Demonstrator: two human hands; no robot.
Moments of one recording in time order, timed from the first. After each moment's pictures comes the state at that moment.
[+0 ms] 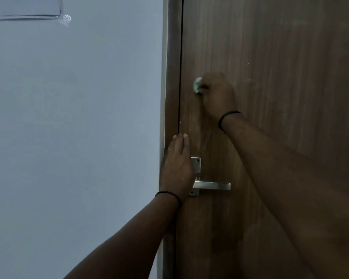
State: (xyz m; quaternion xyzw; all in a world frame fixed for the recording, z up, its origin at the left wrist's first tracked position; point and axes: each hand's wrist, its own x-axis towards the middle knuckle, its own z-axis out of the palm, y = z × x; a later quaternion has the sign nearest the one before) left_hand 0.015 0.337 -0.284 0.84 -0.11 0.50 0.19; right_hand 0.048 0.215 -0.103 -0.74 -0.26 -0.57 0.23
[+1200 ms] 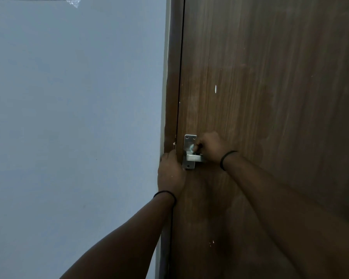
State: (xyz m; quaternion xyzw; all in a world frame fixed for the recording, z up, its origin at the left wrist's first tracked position) left_hand -0.031 0.334 -0.349 0.81 -0.04 0.43 0.41; right_hand 0.019 0.192 -0.256 -0.92 -0.28 -0.26 0.10
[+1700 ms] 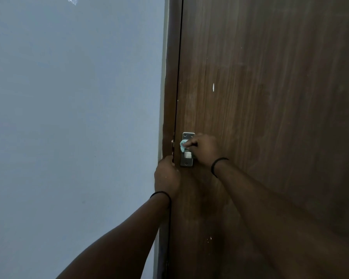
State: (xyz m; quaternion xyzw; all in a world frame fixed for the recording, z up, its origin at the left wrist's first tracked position) left_hand -0.030 0.337 -0.365 0.81 -0.01 0.39 0.45; right_hand -0.001 0.212 -0.274 -0.87 -0.24 -0.29 0.30
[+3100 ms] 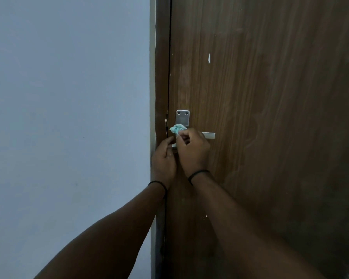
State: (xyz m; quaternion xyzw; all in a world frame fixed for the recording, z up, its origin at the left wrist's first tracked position) left_hand -0.022 0.330 -0.394 0.73 -0.08 0.36 0.58; right_hand -0.025 0.244 -0.353 -0.74 -0.17 -0.48 0.44
